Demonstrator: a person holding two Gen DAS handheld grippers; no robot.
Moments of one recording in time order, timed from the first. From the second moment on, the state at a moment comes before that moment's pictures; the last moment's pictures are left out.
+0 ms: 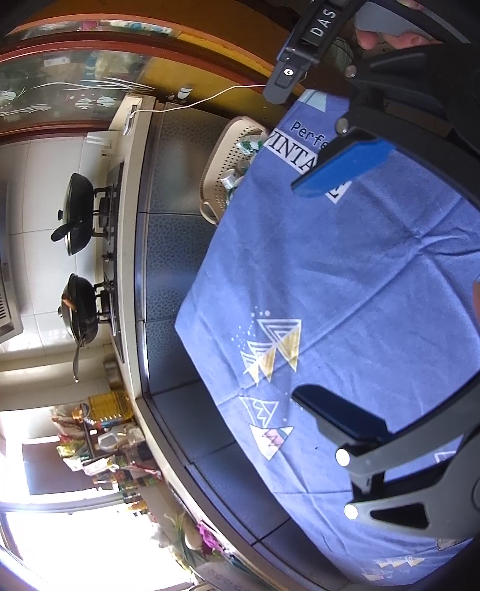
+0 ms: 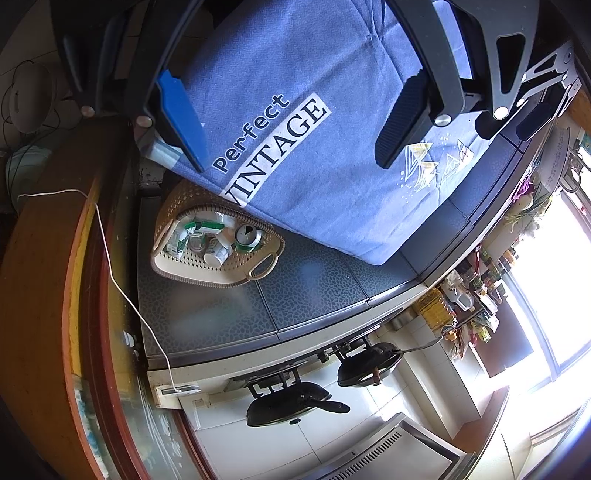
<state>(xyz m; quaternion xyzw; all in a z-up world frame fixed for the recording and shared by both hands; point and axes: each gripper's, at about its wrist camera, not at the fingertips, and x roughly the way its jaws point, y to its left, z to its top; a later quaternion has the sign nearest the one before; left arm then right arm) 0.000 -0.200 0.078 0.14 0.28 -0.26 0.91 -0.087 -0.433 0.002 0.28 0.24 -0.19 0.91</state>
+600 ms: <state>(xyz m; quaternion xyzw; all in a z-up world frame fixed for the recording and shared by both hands) -0.002 -0.200 0.075 0.15 0.28 -0.25 0.92 -0.089 -0.431 0.009 0.27 0.23 -0.19 0.92</state>
